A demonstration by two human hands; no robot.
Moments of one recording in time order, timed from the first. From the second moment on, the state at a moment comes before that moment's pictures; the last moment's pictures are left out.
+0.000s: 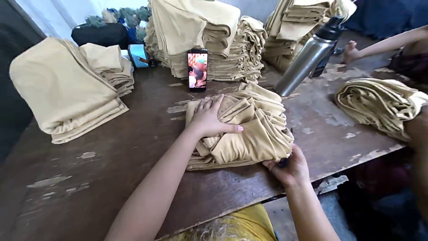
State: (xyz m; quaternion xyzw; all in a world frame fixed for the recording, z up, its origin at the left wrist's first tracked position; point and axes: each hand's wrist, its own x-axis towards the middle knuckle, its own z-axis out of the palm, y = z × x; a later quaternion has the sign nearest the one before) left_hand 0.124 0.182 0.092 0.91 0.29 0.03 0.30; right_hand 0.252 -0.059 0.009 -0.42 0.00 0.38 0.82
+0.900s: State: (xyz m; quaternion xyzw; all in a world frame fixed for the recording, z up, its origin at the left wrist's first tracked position) left_hand -0.085 0.133 0.099 0.92 0.32 0.09 0.22; right_hand 0.158 -0.050 0.032 -0.44 -0.75 0.12 0.48
